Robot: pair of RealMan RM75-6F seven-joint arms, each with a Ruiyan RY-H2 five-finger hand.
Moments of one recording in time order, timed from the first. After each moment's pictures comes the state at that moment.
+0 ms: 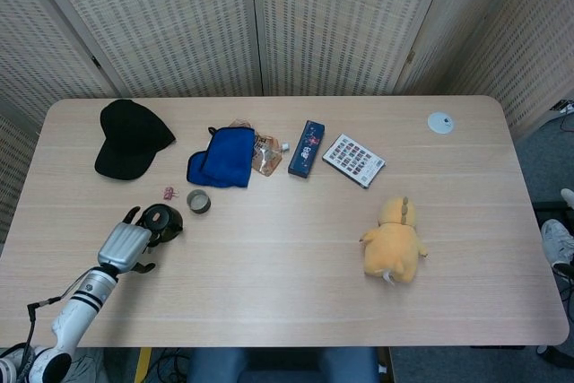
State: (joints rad) left arm -0.53 -1.34 -0.02 -1.46 1.24 0.94 0.36; right arm 0.01 -1.07 0.17 -1.54 -1.39 1.58 0.01
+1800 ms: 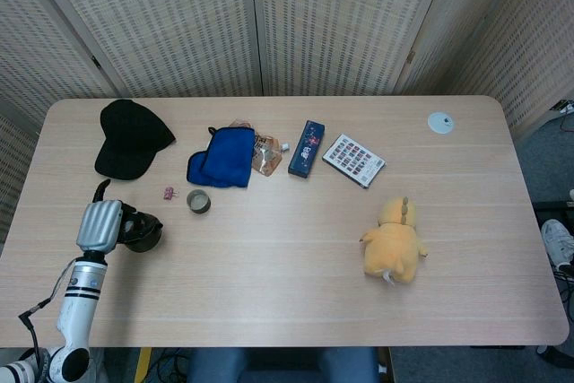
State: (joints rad) left arm -0.44 -1.45 -0.18 -1.43 1.19 1.23 0.15; right arm 0.00 -1.08 0.18 -1.54 -1.39 1.61 0.01
